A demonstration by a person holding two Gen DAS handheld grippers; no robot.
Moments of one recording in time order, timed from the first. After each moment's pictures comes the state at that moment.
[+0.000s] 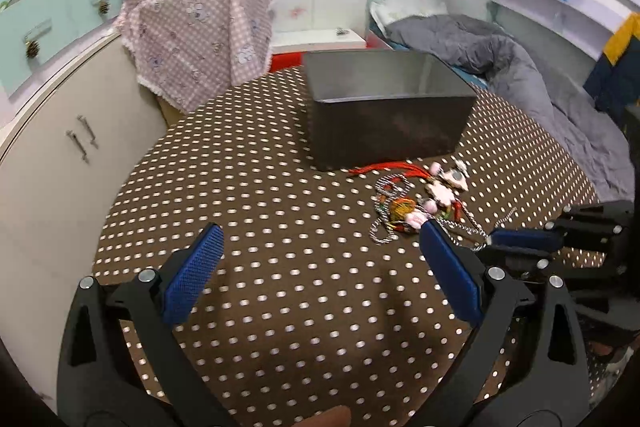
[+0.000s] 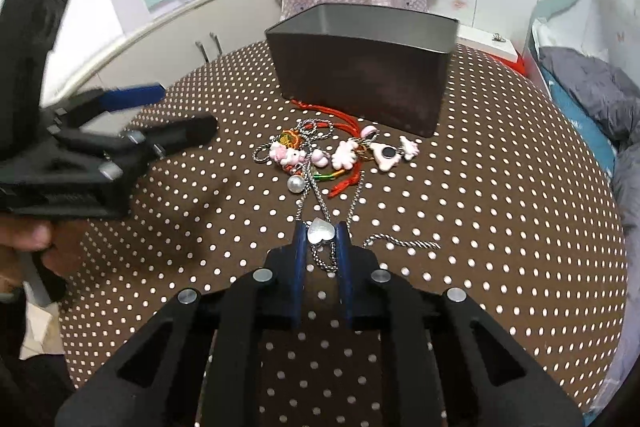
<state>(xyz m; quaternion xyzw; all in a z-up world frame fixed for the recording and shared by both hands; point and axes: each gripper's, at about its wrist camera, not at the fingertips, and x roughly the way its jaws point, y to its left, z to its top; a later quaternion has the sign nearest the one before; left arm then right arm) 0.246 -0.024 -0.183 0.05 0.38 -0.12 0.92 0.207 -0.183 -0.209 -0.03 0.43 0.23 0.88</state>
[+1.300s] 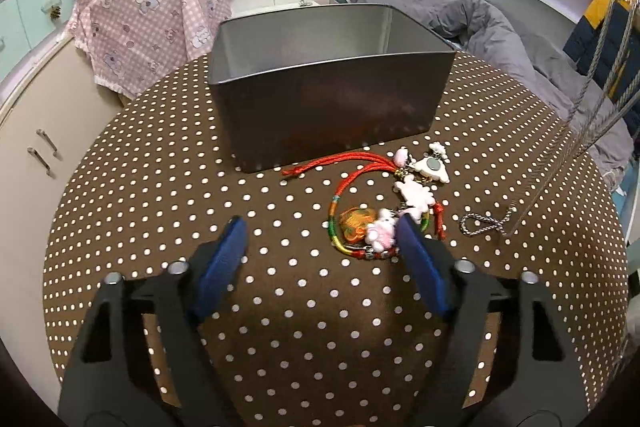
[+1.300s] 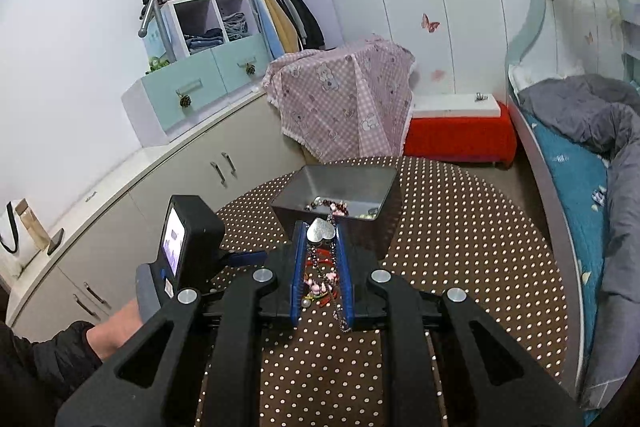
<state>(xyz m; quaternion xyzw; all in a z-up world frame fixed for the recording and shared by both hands) 0.286 -0.060 -0.209 0.08 0.42 -0.18 0.89 0.194 -0.243 -0.109 0.07 0.29 0.23 0.93</state>
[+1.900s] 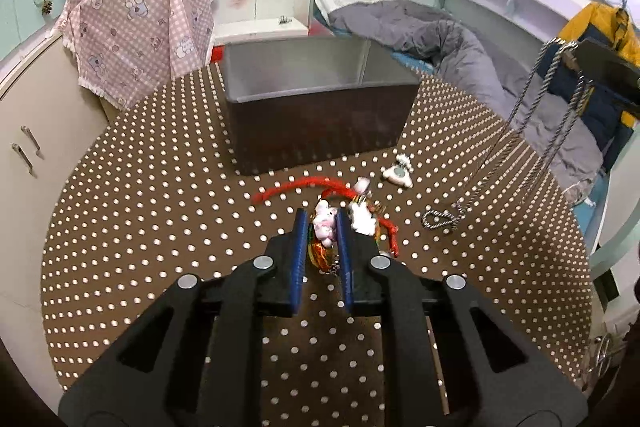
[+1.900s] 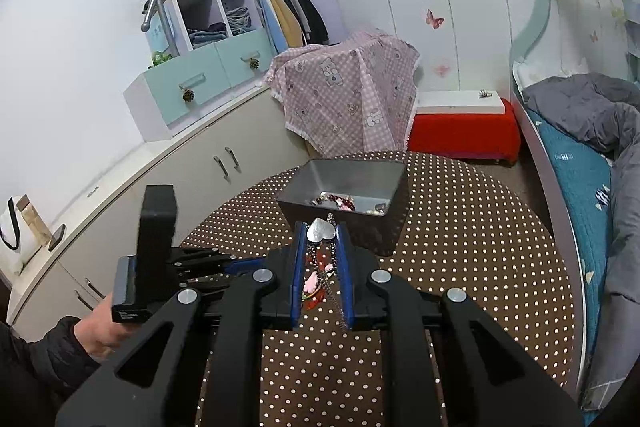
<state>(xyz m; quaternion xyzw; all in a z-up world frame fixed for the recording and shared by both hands) 0.257 -0.037 -0.184 0.03 0.39 -0.23 0.89 0.196 -0.234 -0.105 0.06 0.29 0.24 0.92</state>
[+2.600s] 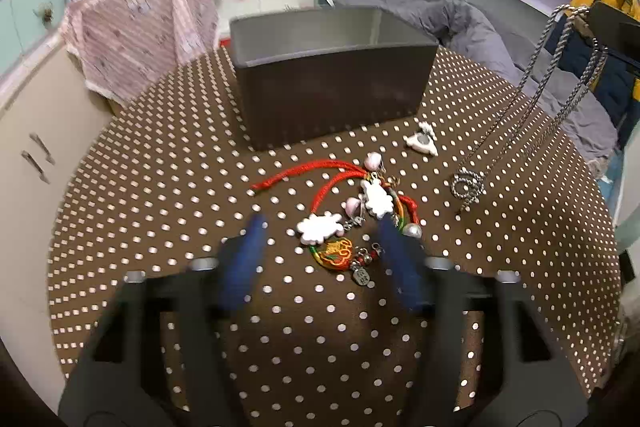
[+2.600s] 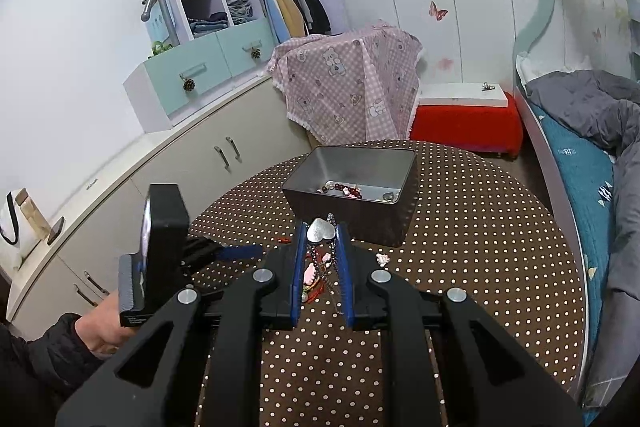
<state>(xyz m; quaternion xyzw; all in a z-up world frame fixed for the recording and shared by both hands) 0.260 -0.038 -0.207 0.07 0.41 -0.21 0.88 0.198 -0.226 -0.120 0.06 0.31 0.24 0.92</state>
